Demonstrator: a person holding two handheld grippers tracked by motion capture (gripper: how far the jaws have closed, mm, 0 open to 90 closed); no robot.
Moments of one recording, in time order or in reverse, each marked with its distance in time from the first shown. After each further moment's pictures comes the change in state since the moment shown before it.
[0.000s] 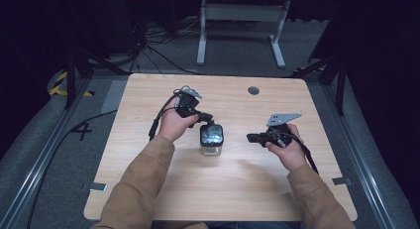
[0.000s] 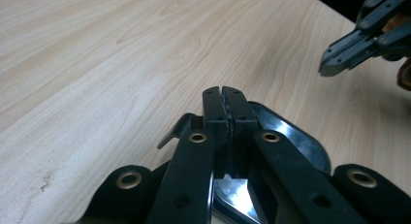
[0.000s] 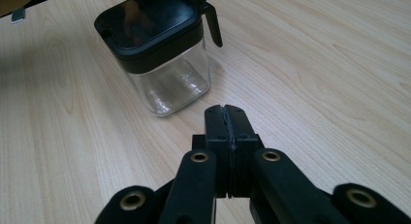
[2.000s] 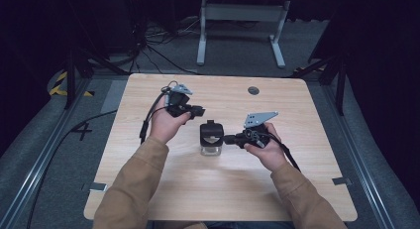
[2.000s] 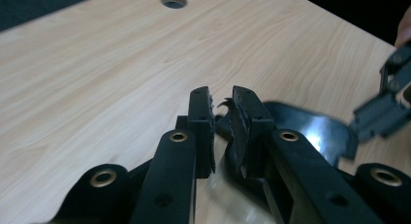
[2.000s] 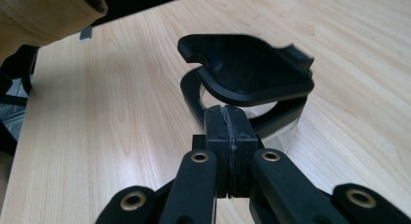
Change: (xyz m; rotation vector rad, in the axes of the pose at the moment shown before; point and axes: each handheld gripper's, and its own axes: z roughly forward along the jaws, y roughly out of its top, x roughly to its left) left arm -0.015 -0.008 -0.054 -0.105 0.167 0.015; right arm 0.040 0.037 0.039 -0.054 0.155 -0.092
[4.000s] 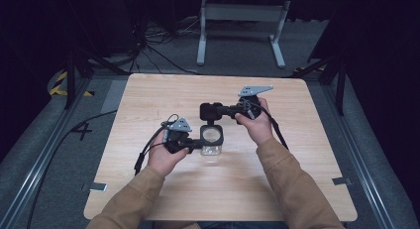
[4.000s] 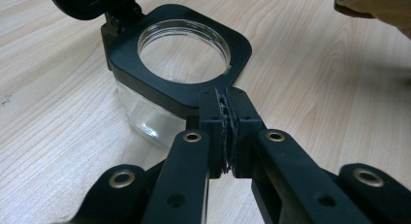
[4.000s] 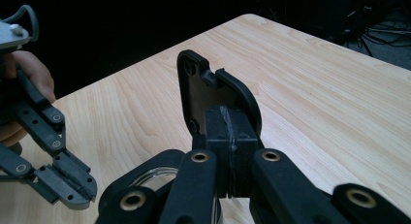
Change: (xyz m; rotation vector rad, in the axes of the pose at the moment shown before) left arm -0.049 -0.071 0.014 0.049 -0.111 0.046; right arm -0.052 0.050 0.021 -0.121 -0.092 0.115
